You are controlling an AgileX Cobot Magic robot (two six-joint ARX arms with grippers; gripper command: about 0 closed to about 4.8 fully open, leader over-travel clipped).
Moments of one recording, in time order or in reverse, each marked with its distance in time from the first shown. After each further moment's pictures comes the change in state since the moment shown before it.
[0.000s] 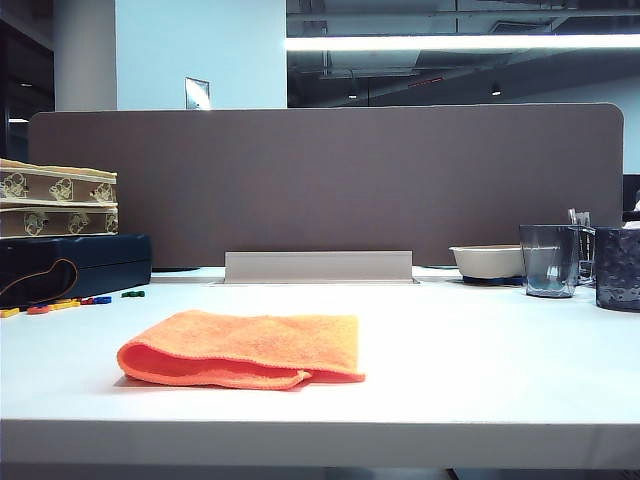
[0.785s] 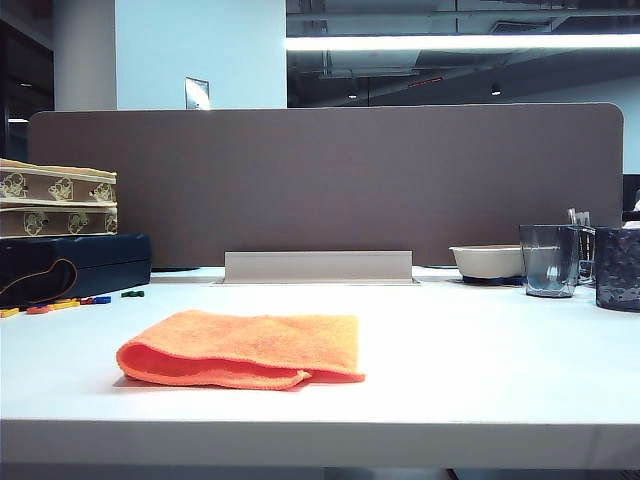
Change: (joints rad) left arm 0.000 0.000 0.000 0.000 0.021 0.000; right arm 0.000 0.000 0.000 0.023 -0.012 0.000
